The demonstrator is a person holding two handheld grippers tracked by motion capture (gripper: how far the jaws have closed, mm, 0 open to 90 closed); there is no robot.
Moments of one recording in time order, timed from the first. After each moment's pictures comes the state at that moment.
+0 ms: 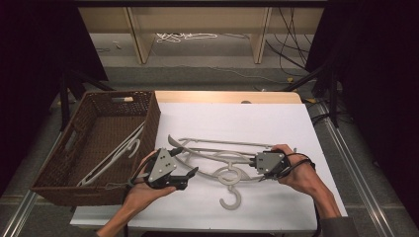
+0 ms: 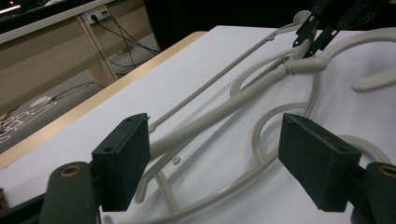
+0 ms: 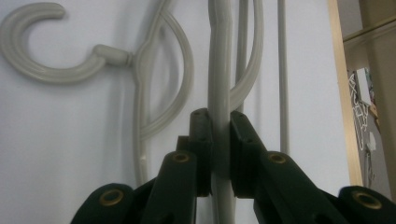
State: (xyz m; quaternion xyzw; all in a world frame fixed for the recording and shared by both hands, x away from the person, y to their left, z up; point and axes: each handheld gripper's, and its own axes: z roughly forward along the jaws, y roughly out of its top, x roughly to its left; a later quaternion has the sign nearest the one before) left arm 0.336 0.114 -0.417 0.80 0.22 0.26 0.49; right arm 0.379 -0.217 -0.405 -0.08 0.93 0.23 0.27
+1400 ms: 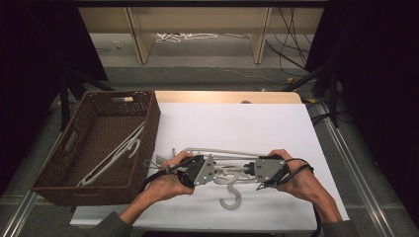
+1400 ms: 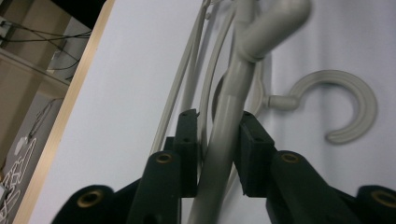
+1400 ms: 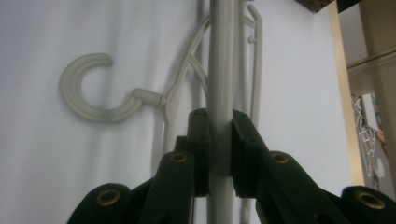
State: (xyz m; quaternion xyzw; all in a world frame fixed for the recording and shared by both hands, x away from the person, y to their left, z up) left arm 0.343 0.048 -0.401 0.91 -0.01 0.26 0.32; right arm 0.353 -0.207 -0.391 -0.08 0.93 0.25 0.25
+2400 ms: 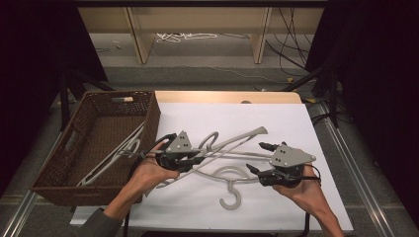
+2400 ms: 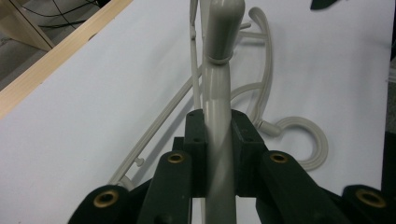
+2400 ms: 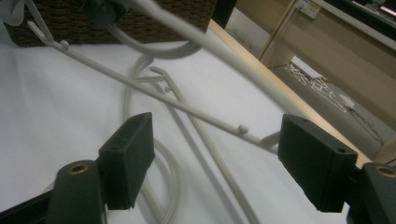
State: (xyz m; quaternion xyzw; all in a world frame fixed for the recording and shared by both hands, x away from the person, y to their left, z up) left arm 0.364 0.097 -0.366 0.87 0.19 0.14 0.42; right arm 0.335 -0.226 -0.383 0.19 0.83 0.44 0.28
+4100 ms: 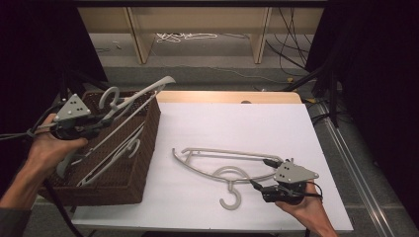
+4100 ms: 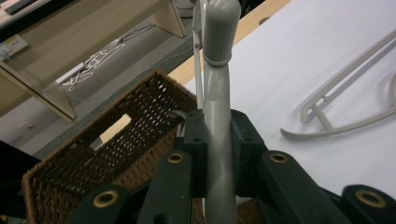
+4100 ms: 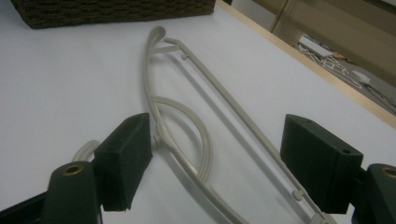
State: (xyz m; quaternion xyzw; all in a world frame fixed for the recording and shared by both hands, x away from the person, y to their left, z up) left arm 0.379 0.301 -0.298 0.82 0.31 0.31 0.37; right arm 0.313 -0.238 -0.420 0.23 0.83 0.44 0.26
